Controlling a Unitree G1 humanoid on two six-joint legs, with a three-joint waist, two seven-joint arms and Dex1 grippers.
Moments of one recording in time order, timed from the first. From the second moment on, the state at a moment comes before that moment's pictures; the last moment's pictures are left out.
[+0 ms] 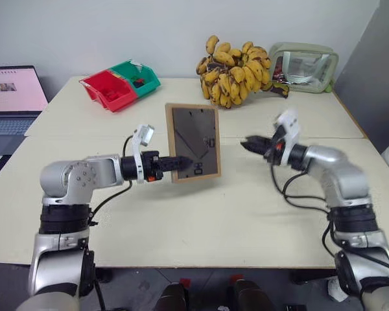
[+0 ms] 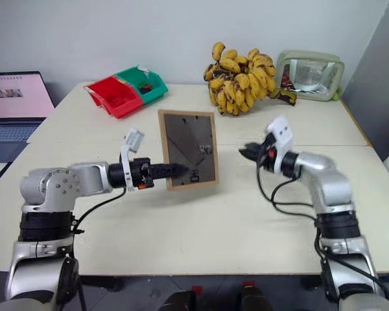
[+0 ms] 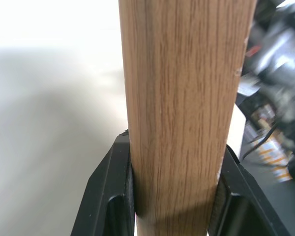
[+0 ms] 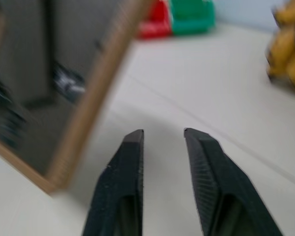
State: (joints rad) left arm -0.74 0.62 0.10 0.09 -0.77 1.18 -0.87; right arm -0.80 -0.46 -0.07 0.03 0.46 0.72 0.91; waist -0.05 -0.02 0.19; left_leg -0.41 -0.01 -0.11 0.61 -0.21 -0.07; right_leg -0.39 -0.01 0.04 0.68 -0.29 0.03
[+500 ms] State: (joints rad) left arm -0.84 0.68 0.01 0.25 -0.65 1.05 -1.03; right arm -0.93 -0.35 0.09 0.06 0.48 0.68 0.95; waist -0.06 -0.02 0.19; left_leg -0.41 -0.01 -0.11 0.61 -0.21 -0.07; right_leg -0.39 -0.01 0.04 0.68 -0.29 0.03
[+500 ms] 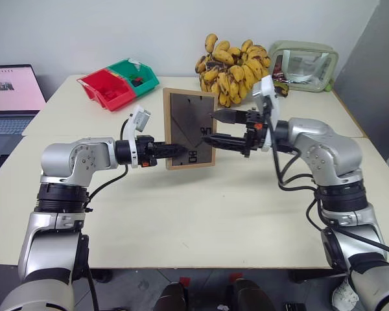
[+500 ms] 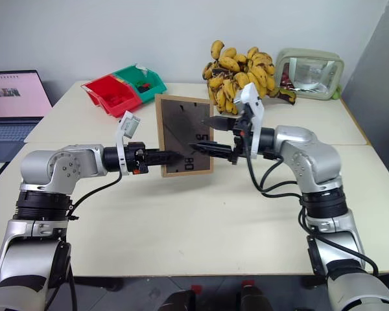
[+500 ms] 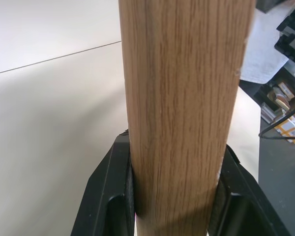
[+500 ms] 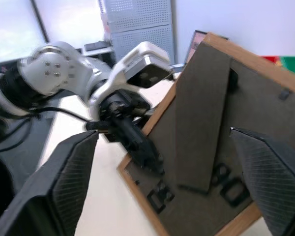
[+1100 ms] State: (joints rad) left arm -0.84 0.67 0.00 0.25 -0.63 1.05 -1.05; right arm -0.97 -0.23 0.12 0.15 0.43 0.61 0.91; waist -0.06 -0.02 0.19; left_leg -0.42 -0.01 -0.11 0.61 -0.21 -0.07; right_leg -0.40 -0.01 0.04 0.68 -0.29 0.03
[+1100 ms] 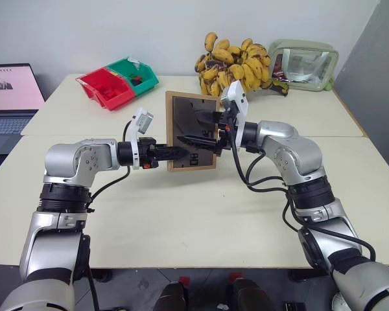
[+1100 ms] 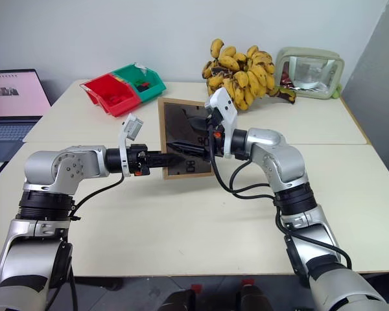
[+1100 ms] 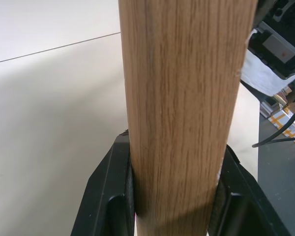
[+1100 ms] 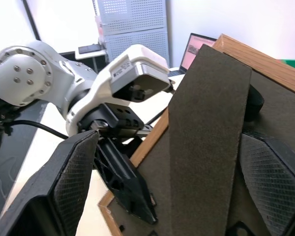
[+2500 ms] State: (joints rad) left arm -0.80 0.62 0.17 0.35 -1.45 1.61 -0.57; right arm -0.89 -0.64 0.23 0.60 -0.84 -1.19 0.02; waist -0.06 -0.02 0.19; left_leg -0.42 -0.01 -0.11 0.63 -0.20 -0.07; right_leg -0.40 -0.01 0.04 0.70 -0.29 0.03
